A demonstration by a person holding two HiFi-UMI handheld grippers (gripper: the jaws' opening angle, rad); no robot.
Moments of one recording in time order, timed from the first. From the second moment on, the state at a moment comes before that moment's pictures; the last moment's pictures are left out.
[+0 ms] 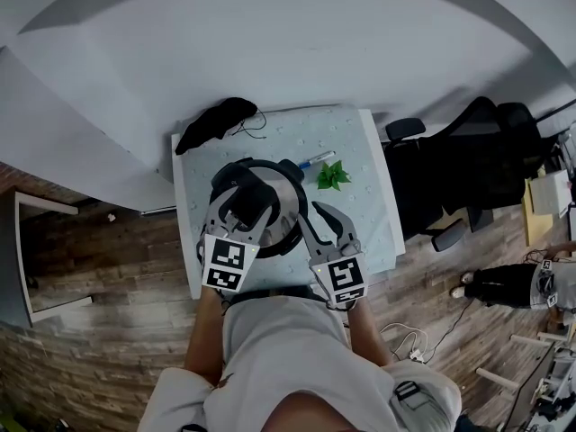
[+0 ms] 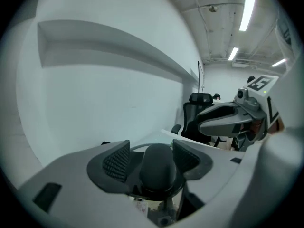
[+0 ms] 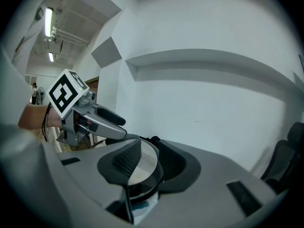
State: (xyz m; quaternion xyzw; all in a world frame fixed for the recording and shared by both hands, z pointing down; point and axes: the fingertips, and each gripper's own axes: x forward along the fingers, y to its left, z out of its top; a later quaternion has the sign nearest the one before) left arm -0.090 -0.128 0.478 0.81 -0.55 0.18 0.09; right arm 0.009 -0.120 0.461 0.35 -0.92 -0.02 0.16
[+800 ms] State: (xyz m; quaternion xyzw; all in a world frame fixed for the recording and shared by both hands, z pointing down) left arm -0.105 -0.090 0.474 0.80 -0.58 0.14 0.08; right arm -0.012 -0.109 0.462 0.34 -0.93 -0.02 0.15
